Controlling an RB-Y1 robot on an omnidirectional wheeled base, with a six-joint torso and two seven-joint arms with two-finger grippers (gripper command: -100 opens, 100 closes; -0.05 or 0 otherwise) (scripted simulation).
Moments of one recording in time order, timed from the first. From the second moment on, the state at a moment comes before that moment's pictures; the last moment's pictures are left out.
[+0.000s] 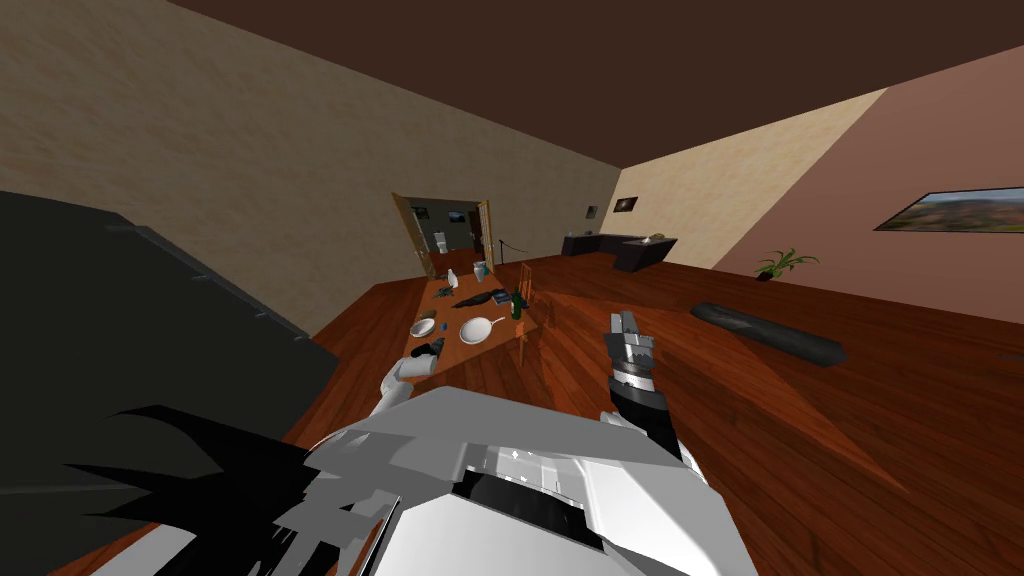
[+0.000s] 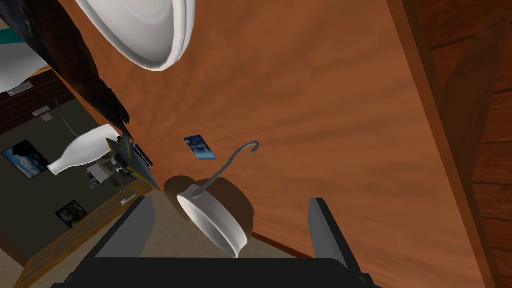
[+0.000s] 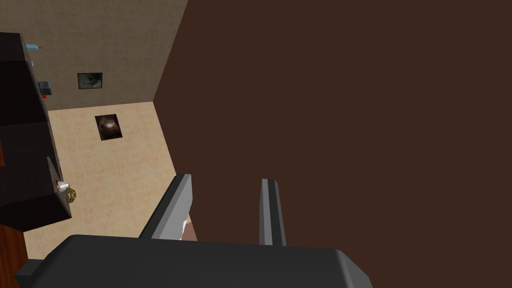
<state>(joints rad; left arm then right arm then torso) 0.09 0.32 0.30 -1.31 0.13 0.54 -0.21 0.55 -0.01 0.05 -2.20 0.08 -0.54 -0.06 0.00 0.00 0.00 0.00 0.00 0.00</state>
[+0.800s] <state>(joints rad) 0.01 0.38 0.28 -1.17 0.01 0.74 -0.20 0.55 -0.01 0.05 -2.20 0.08 -0.54 -0.06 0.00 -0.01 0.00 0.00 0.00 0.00</state>
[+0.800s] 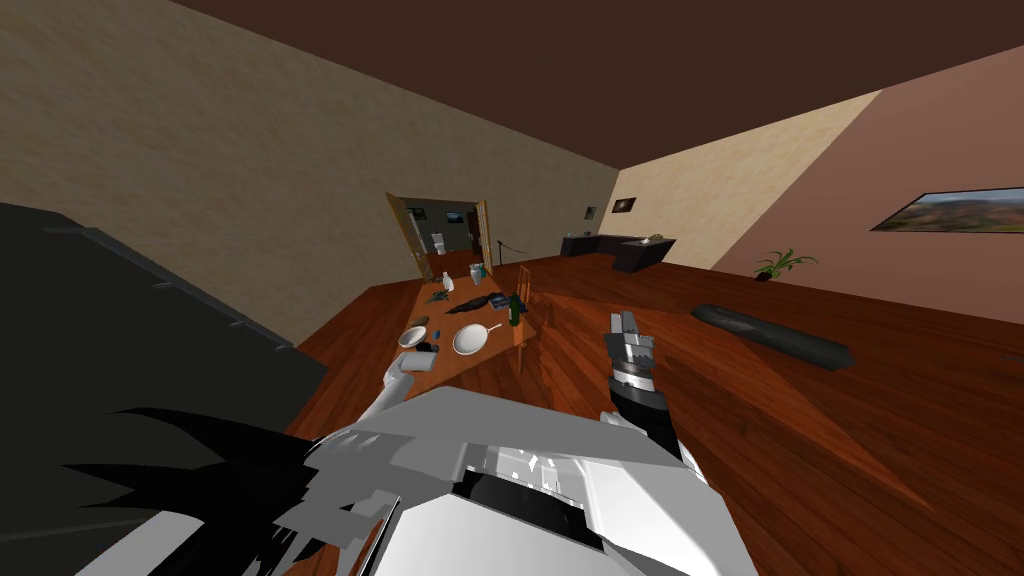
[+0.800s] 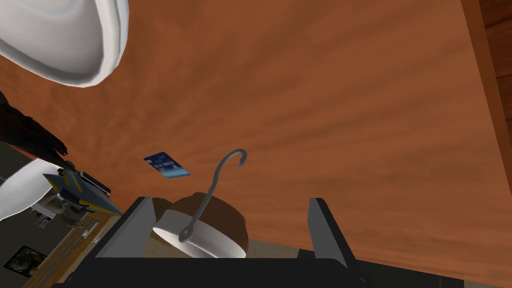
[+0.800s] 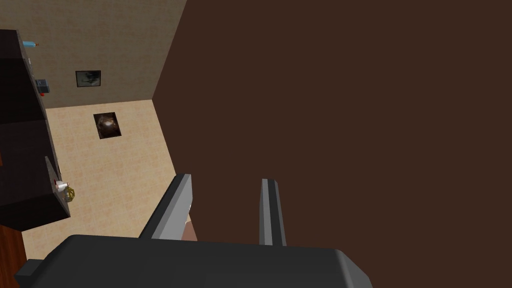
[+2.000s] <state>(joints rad) -0.03 0.41 0.27 -1.03 -0.07 0.73 -0.16 0.55 -0.01 0.05 -2.20 0.08 -0.54 -0.06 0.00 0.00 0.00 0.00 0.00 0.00</state>
